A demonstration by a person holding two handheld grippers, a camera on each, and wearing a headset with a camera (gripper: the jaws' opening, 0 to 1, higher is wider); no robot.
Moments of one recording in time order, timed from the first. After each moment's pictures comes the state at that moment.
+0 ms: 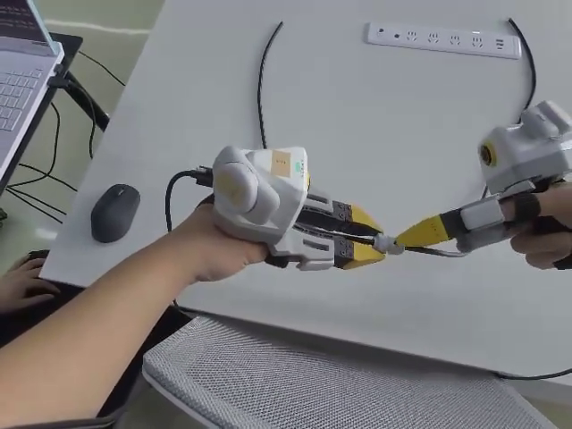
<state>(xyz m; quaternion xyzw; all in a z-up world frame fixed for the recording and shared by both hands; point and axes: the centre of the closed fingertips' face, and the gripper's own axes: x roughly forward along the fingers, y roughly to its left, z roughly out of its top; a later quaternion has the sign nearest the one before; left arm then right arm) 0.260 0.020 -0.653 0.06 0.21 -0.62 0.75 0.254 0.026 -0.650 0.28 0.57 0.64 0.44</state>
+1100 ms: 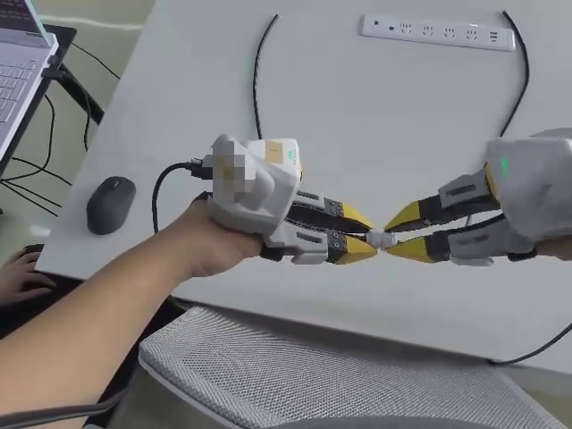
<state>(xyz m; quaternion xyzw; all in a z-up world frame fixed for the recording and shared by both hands) 0.248 0.019 -0.654 0.01 0.25 -0.60 0.76 0.240 0.026 -0.656 -0.30 0.18 0.74 0.57</state>
